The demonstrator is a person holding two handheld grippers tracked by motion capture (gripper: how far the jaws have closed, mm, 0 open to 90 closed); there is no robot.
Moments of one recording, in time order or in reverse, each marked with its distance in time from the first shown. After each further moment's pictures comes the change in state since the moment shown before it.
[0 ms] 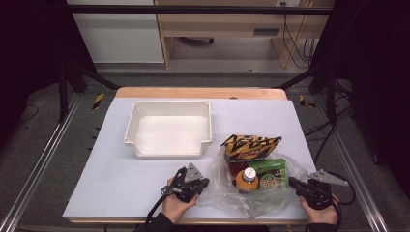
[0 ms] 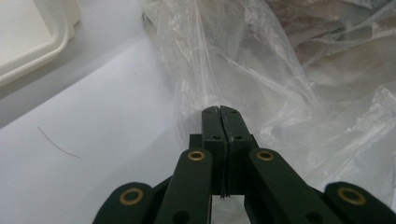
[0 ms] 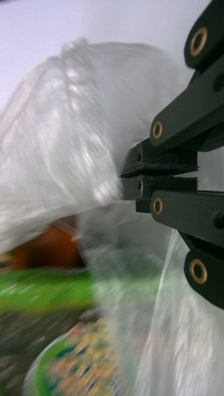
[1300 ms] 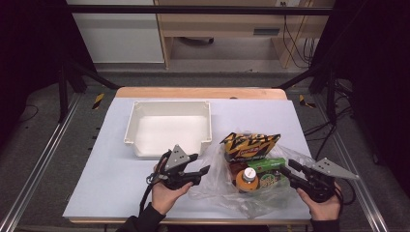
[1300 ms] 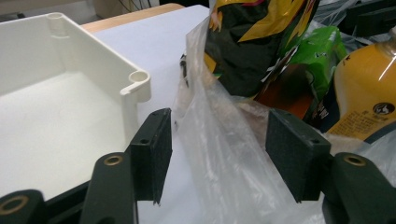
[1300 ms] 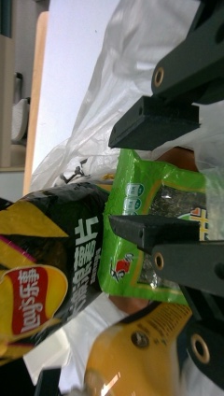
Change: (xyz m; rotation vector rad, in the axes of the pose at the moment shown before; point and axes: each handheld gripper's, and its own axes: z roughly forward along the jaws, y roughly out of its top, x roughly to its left) left arm 0.016 0.048 -0.068 -0.215 0.016 -0.019; right arm 0.027 0.054 -0.032 -0.237 0.152 -0.087
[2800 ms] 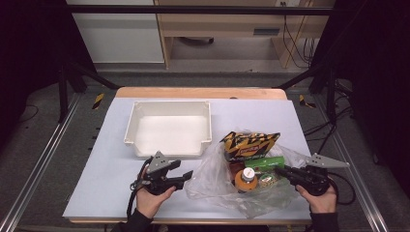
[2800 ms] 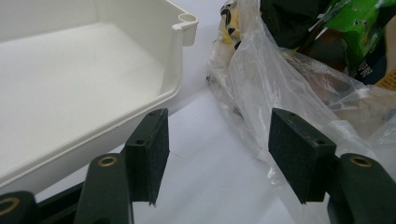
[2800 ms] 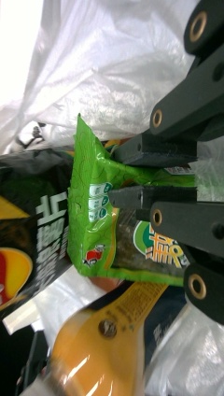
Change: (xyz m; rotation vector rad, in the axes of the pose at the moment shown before) left arm 0.027 -0.038 -0.017 0.035 0.027 -0.095; right arm -0.020 -0.004 0.016 0.100 0.220 0.018
